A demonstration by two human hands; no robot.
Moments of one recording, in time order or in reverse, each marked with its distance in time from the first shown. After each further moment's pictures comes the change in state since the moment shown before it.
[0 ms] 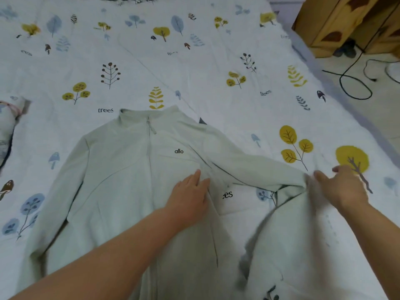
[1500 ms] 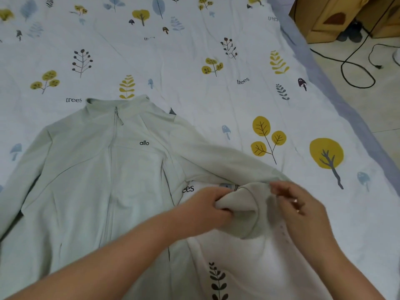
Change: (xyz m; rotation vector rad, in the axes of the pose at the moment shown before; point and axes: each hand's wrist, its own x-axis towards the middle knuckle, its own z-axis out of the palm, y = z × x) left_hand 0.003 0.126 -0.010 -0.931 -0.198 0.098; right_hand -0.030 0.061 -0.012 0.509 -0.270 -0.501
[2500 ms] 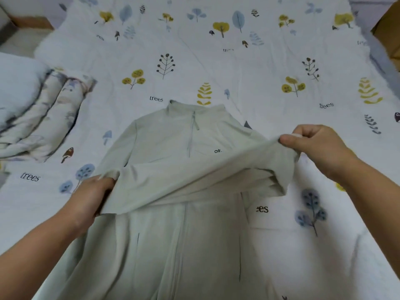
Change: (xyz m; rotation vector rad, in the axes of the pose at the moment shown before) left_hand -0.182 -0.136 -0.202 -0.469 1.049 -0.496; right_hand 0.130 -0.118 0.107 0.069 -0.379 -0.081
